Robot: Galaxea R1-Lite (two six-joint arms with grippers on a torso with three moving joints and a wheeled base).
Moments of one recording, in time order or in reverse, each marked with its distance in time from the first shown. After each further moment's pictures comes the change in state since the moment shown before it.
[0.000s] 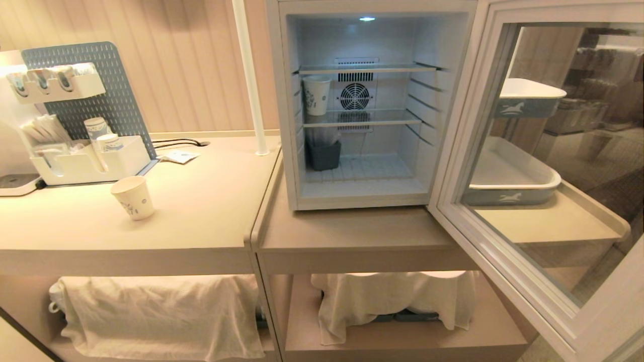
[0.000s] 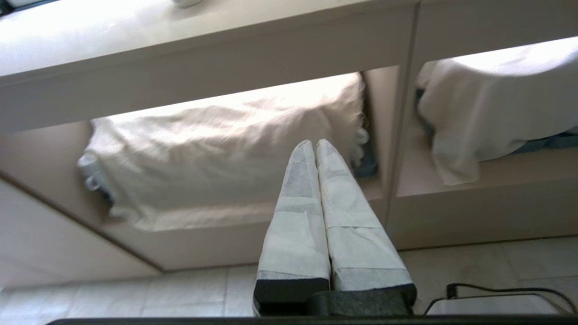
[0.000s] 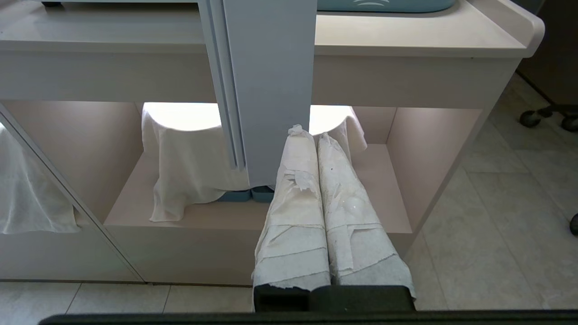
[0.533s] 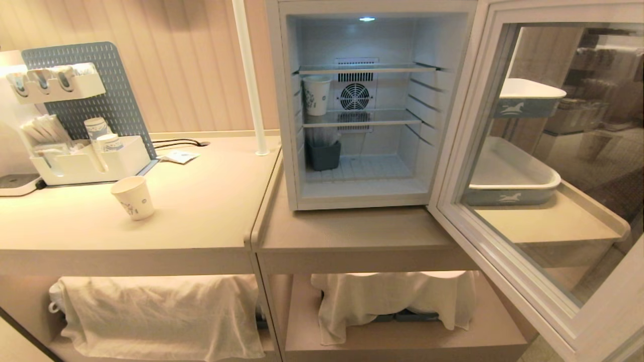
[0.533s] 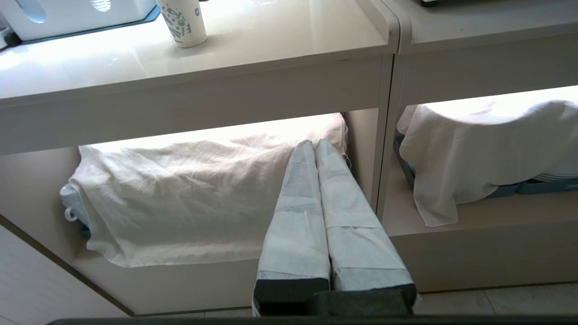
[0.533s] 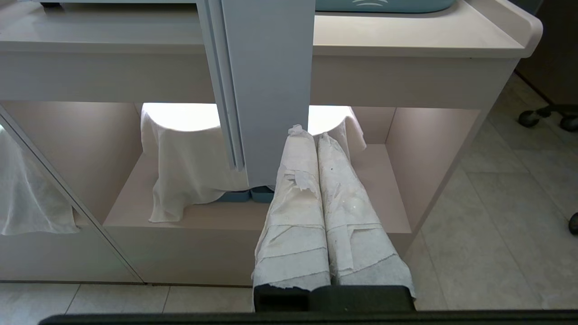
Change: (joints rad) left arm -0.023 -0.195 0.014 0.049 -0.005 -0.059; right arm 0.000 0.000 0.000 0.000 0.000 0.000
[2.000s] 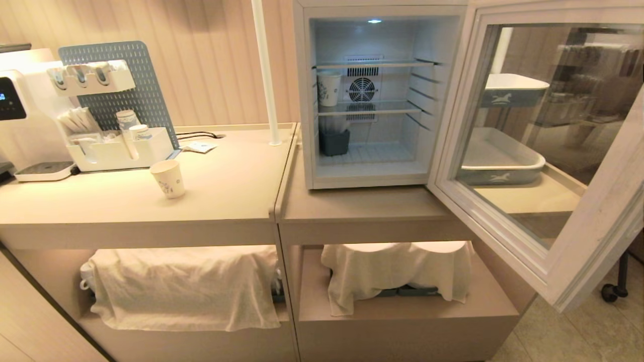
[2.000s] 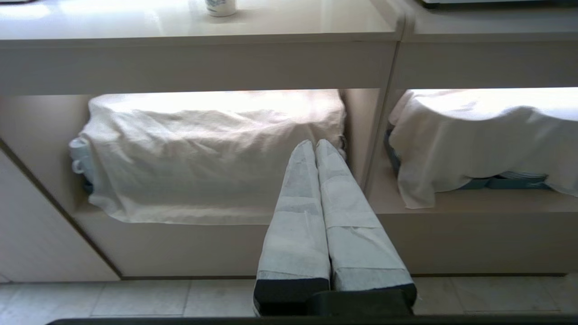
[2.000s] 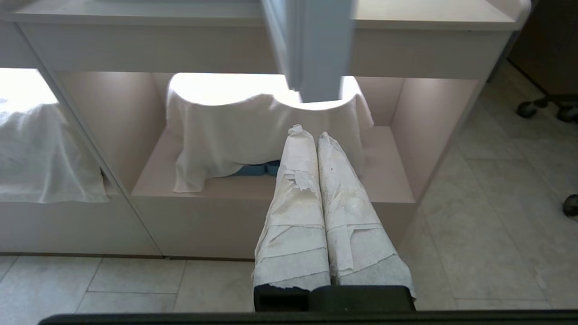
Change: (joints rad) left arm -0.001 -0.004 0.001 -0.002 0.029 -0.116; right arm -0.001 0.000 0.001 -0.001 0.001 -0.004
